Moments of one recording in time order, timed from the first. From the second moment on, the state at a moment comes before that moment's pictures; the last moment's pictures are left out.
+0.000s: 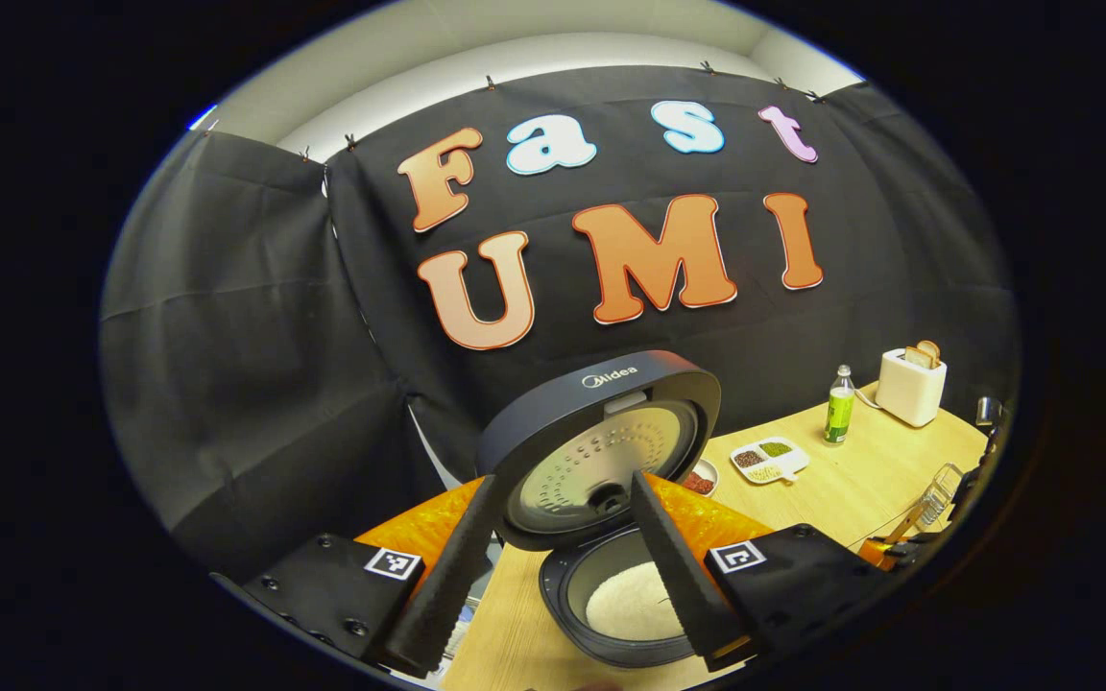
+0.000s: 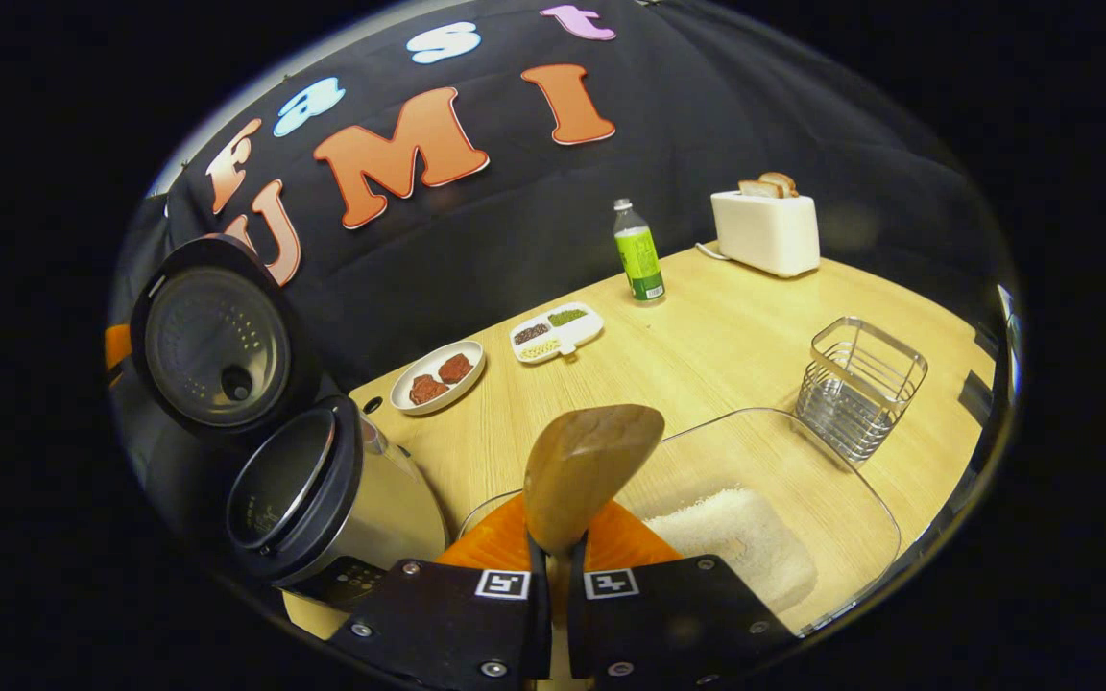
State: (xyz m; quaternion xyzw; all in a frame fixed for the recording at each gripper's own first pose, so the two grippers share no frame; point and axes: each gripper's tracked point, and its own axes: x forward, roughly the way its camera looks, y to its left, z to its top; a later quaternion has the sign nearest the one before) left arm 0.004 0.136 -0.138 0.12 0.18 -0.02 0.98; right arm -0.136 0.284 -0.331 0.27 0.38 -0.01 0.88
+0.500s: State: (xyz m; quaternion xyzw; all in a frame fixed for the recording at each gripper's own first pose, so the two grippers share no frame) left arm 0.004 0.129 -0.136 0.11 0.18 -0.03 0.98; right arm -0.130 0.270 -0.337 0.49 0.42 0.00 0.76
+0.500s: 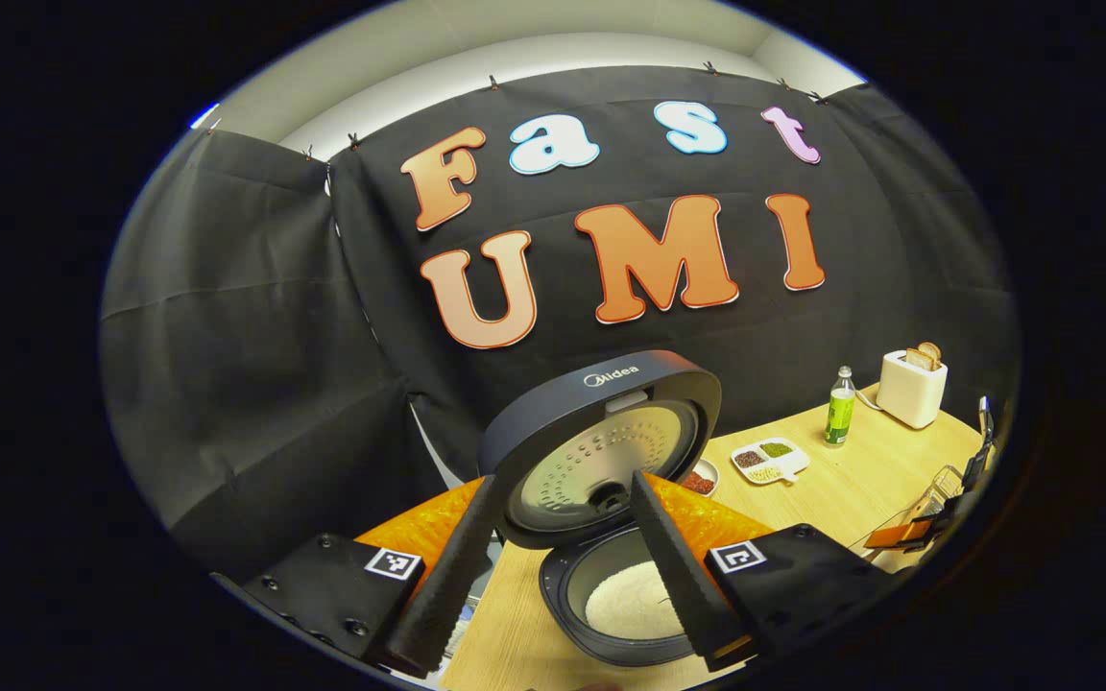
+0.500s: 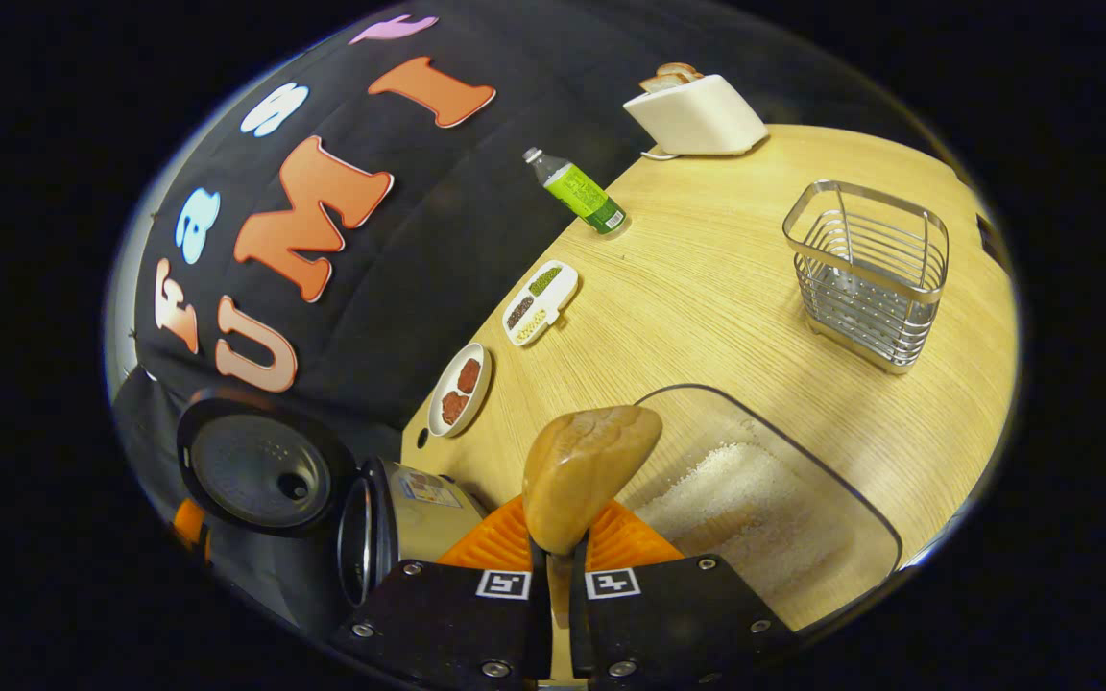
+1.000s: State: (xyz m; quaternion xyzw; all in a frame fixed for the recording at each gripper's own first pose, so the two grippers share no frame) left arm 0.010 0.106 -0.132 0.10 0.17 -0.03 0.98; right arm -0.117 0.213 -0.316 0.65 0.37 0.02 0.67
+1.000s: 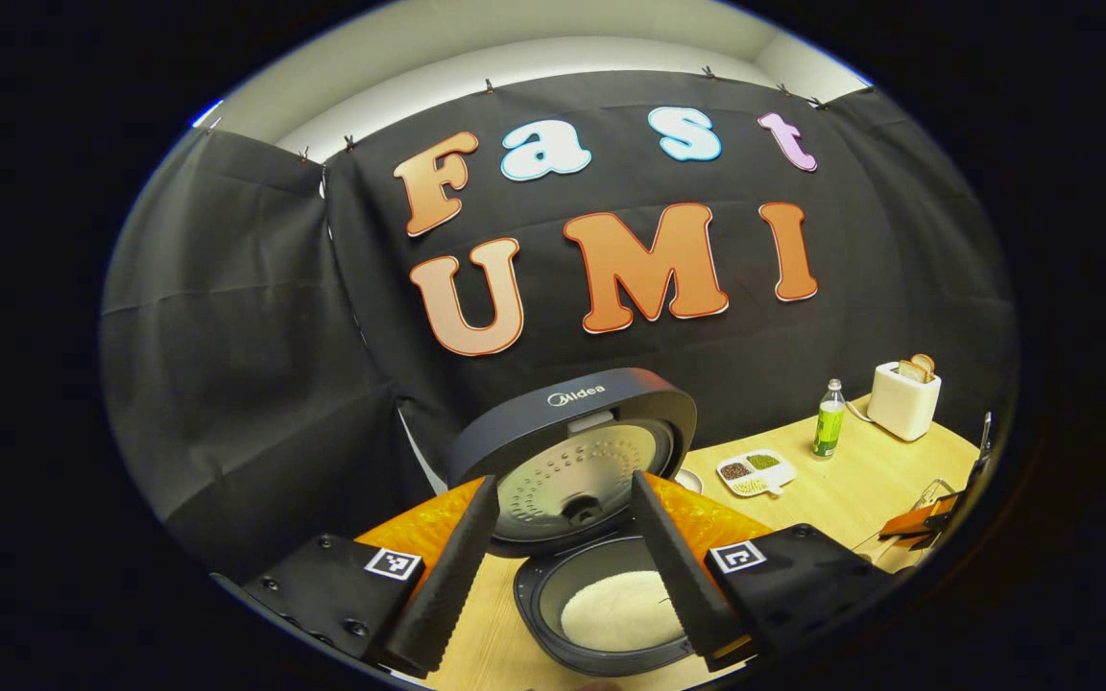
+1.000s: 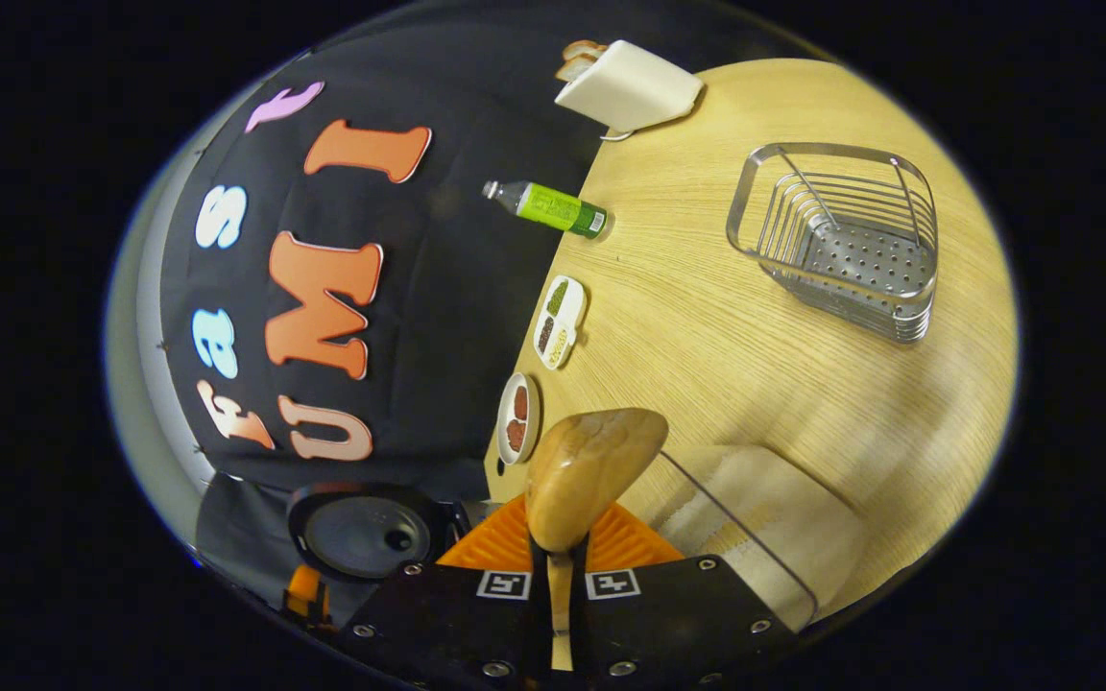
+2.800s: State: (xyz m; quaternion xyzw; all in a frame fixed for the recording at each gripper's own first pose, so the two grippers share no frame) left arm -0.057 0.239 -0.138 0.10 0.19 0.17 0.96; right arm 0.015 0.408 -0.108 0.38 0.29 0.30 0.82
